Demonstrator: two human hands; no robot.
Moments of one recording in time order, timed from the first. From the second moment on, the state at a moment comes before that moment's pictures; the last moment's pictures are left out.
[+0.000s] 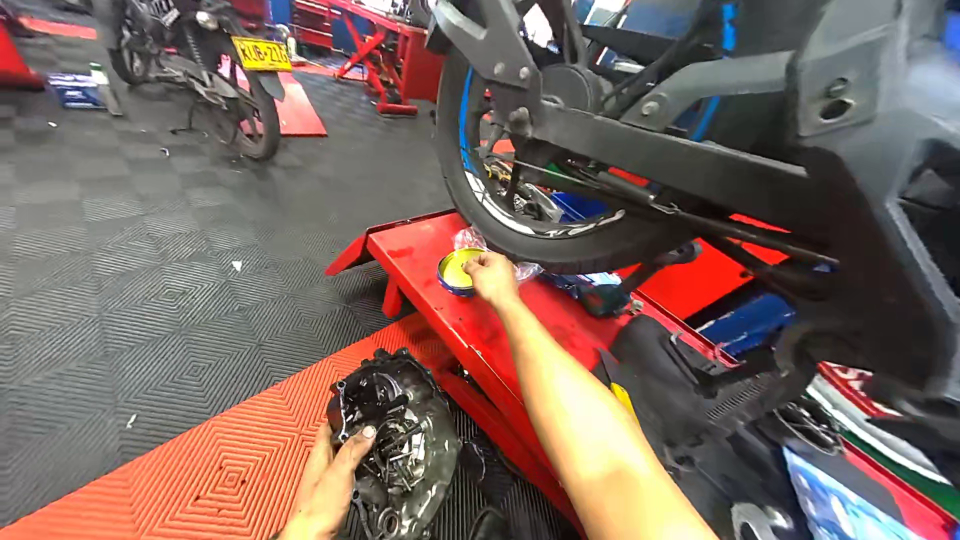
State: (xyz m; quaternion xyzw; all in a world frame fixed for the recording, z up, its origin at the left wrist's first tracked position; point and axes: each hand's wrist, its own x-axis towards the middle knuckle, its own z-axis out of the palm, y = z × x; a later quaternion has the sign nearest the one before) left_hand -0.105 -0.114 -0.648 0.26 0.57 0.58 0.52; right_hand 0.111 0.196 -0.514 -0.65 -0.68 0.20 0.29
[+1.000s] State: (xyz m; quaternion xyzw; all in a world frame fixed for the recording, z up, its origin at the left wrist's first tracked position) left_hand -0.102 -0.115 -0.645 0.33 0.54 0.58 0.51; right_hand 0.216 0.108 -0.520 -0.63 -0.76 0.12 -0.10
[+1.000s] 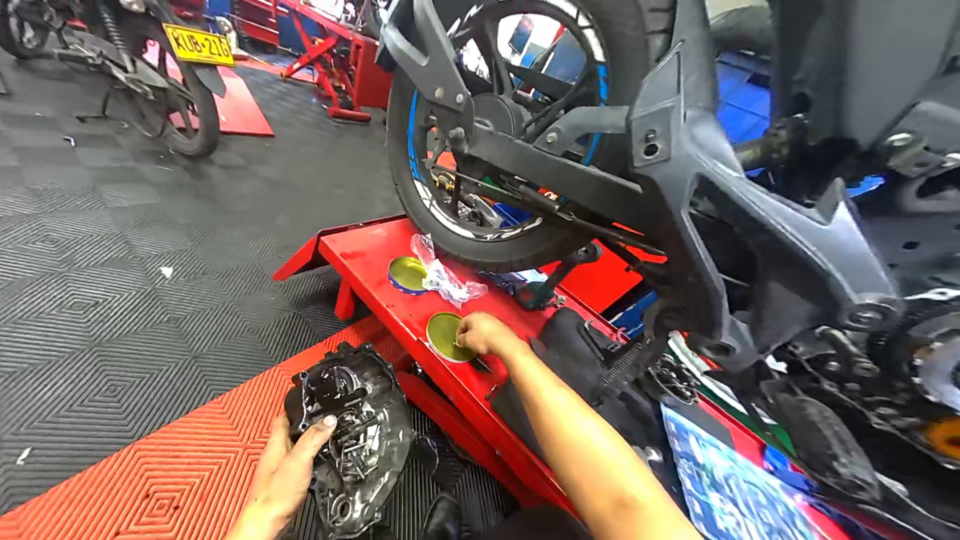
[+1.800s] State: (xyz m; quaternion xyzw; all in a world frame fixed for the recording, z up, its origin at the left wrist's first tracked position) left_hand -0.104 -0.131 -0.629 0.34 0.46 0.59 0.57; right_hand 0.105 -0.087 -0.548 -0.46 -0.87 0.20 0.03
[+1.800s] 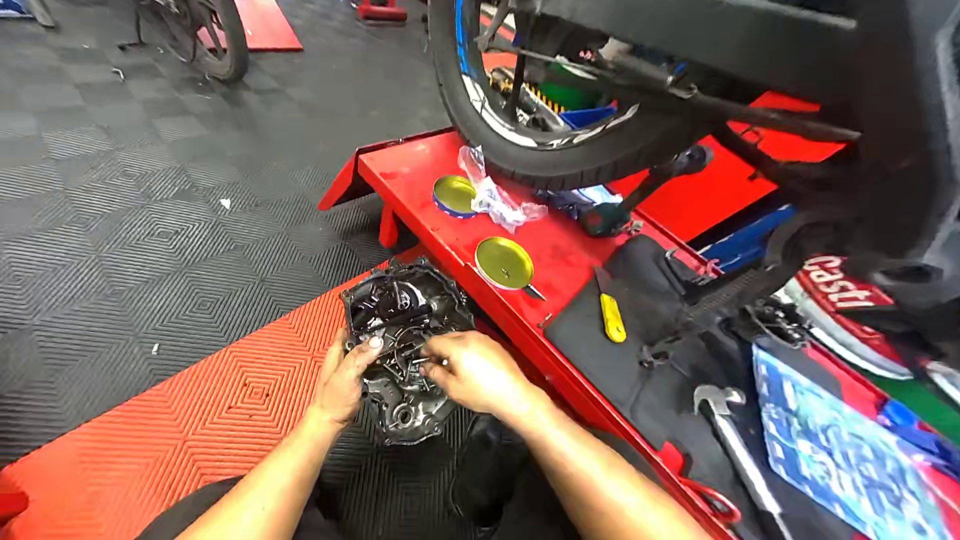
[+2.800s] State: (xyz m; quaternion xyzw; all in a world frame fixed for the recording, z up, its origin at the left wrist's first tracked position) left_hand -0.099 -0.129 -0.634 0.35 0.52 0.59 0.50; right_hand 0.066 -0.078 -0.574 -0.52 -0.82 0.13 -0.19
